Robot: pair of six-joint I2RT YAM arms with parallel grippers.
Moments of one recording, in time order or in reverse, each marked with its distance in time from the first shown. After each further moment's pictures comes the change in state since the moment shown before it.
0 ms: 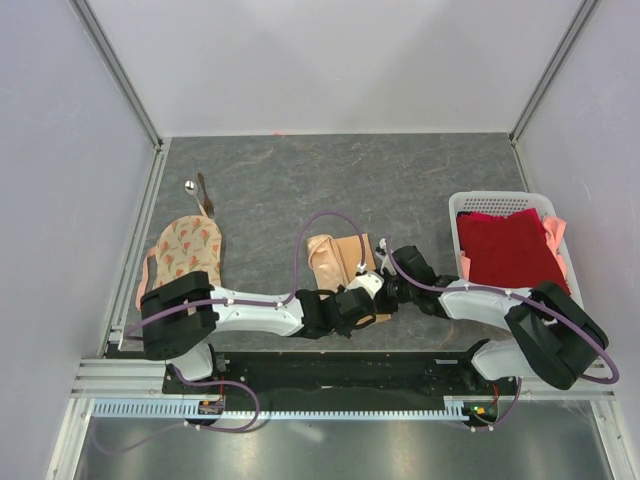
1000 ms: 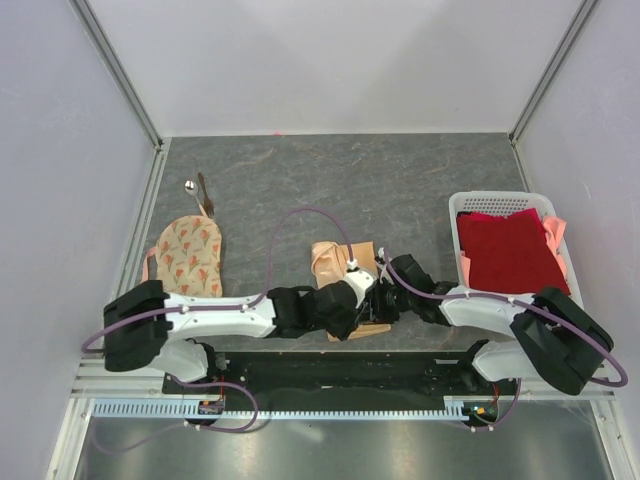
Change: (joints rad) left arm 0.008 -0.180 -0.057 -0.005 0.150 -0.003; right arm 0.072 -0.029 -0.036 -0.043 0.068 0.043
